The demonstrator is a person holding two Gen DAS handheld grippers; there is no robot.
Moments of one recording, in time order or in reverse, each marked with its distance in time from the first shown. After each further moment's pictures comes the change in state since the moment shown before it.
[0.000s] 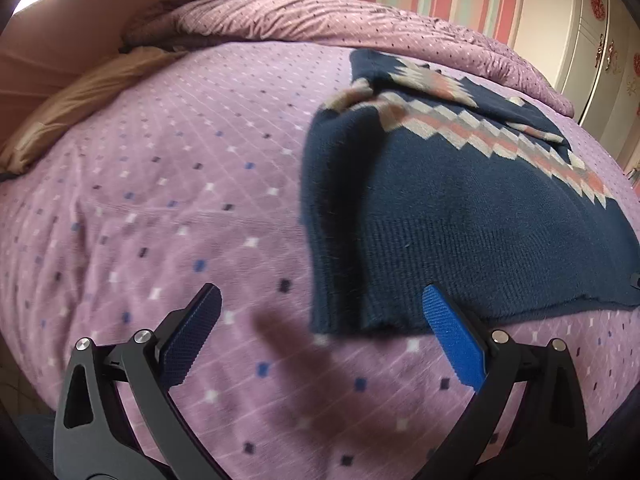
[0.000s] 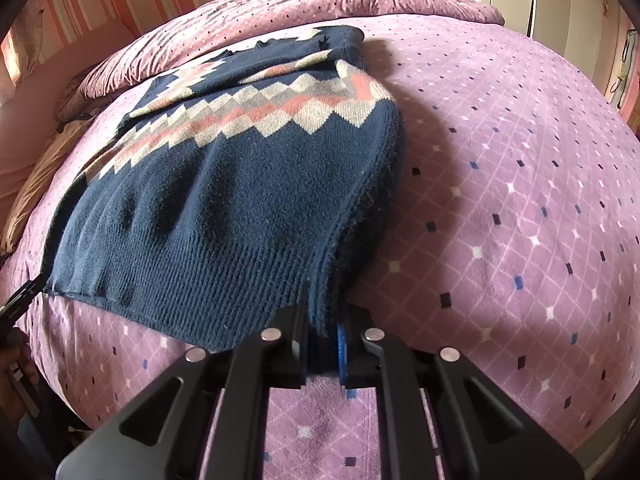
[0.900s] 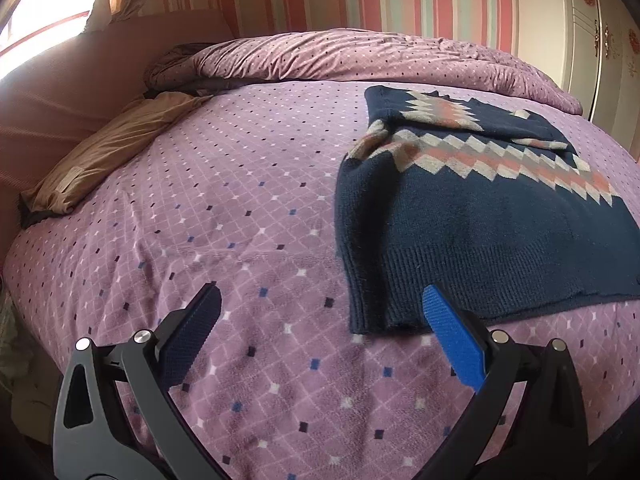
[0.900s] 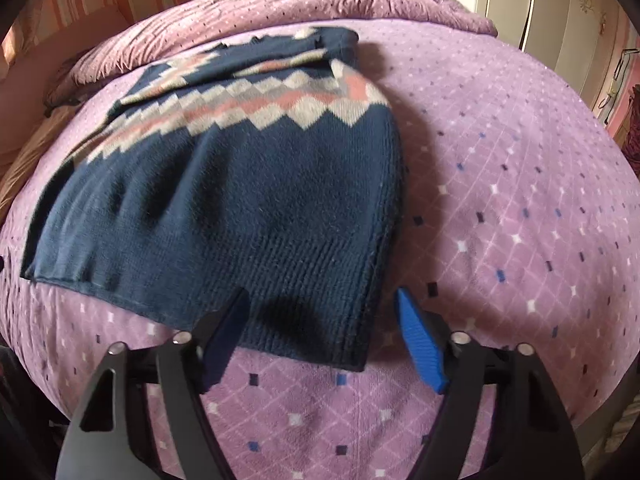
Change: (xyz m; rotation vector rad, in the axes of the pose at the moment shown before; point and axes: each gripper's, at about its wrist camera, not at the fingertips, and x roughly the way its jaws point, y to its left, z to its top) left arm -0.057 0.004 0.005 0.074 -0.120 0.138; right arm 0.001 0.006 -0.006 -0.035 0.007 -0.087
